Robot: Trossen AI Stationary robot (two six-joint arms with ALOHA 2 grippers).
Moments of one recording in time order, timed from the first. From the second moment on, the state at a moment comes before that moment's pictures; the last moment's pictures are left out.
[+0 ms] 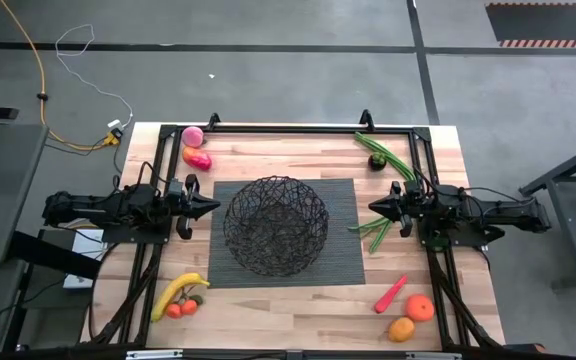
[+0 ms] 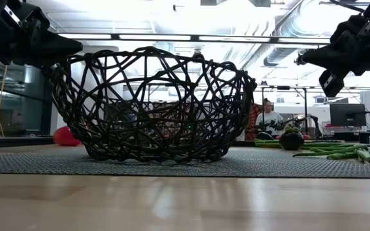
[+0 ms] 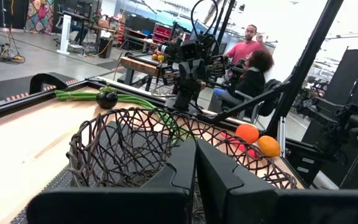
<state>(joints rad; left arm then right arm) 0.07 0.01 0.01 0.03 -0.11 -0.29 -0.02 0.02 0.01 0.01 0.01 0.50</state>
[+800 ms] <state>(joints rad) 0.07 0.01 0.01 0.40 -0.27 -0.43 -0.02 0.02 0.01 0.01 0.01 0.50</state>
